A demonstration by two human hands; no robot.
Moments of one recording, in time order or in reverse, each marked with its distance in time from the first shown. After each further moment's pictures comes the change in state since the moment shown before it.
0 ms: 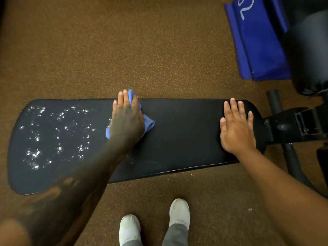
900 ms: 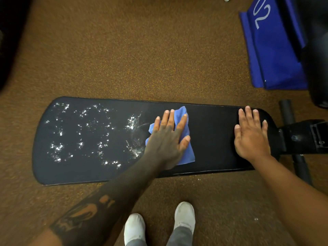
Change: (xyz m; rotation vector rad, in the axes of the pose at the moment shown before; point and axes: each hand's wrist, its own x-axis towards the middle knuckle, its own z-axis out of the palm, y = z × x) left_hand -0.049 0.039 -0.003 -0.133 -0.116 0.302; right_hand 0.003 -0.001 -0.004 -0.007 -0.029 0.027
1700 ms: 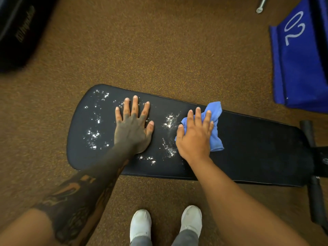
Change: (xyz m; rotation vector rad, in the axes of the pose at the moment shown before) left_hand -0.055 -0.176 -0.009 0.079 0.114 -0.409; right_hand -0.034 -0.264 0.040 0.148 0.051 -0.161
